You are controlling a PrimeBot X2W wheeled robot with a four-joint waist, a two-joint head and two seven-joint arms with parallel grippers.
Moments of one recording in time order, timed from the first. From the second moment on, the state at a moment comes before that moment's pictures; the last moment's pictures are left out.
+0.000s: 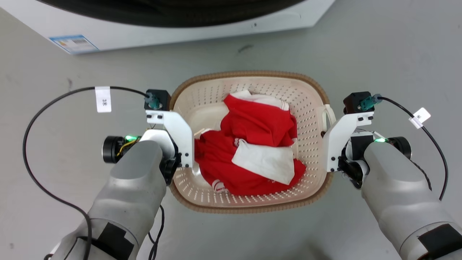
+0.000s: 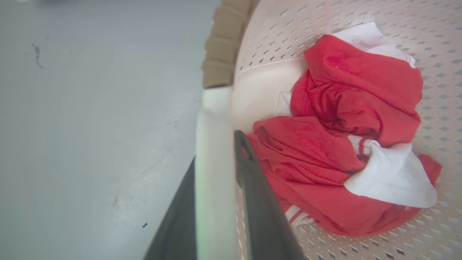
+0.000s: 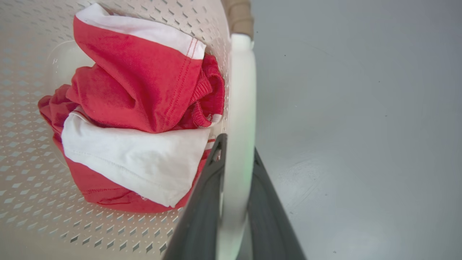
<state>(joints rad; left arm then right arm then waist) -0.98 0.07 -0.67 1.27 -0.68 0.00 0.12 -0.91 -0.07 0.42 1.25 0.47 0.13 0.17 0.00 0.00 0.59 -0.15</state>
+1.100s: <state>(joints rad) -0.79 0.10 -0.68 1.29 -0.77 0.01 0.41 -0.82 -0.11 0.71 1.16 0.80 0.12 0.62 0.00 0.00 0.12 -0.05</state>
